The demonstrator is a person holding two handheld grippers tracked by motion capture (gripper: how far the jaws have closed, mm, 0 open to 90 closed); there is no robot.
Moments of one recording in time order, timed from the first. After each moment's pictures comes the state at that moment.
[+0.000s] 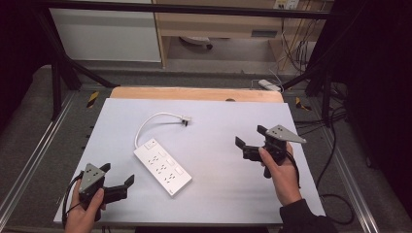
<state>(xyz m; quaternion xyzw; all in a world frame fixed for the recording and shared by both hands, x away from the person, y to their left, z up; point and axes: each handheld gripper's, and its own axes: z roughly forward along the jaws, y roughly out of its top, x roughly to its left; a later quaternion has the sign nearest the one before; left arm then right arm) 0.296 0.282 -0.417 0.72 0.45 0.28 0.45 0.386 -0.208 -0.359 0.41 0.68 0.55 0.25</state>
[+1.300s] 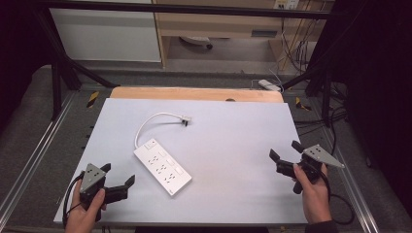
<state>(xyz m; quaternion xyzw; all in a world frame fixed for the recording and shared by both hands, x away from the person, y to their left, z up) 0.296 0.281 -0.418 0.72 0.45 0.27 0.45 0.348 -0.298 -0.396 0.46 0.64 0.54 0.30</state>
